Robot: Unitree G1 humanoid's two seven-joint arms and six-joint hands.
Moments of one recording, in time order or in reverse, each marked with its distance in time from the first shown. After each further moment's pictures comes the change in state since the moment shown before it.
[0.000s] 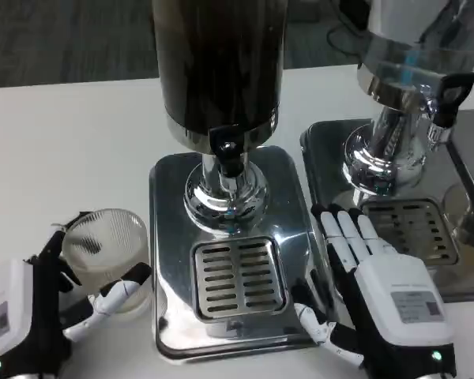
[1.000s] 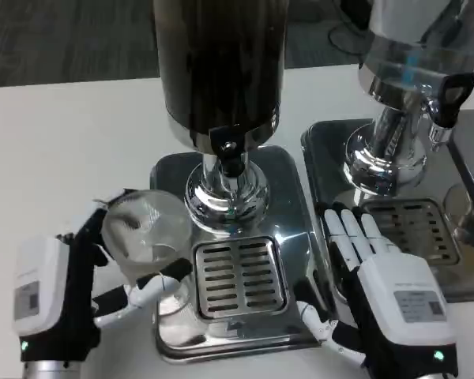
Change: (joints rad) left arm 0.025 0.012 -0.068 -0.184 0.079 -0.011 -0.008; right arm 0.006 0.009 -0.007 -0.006 -0.003 0.009 -0.004
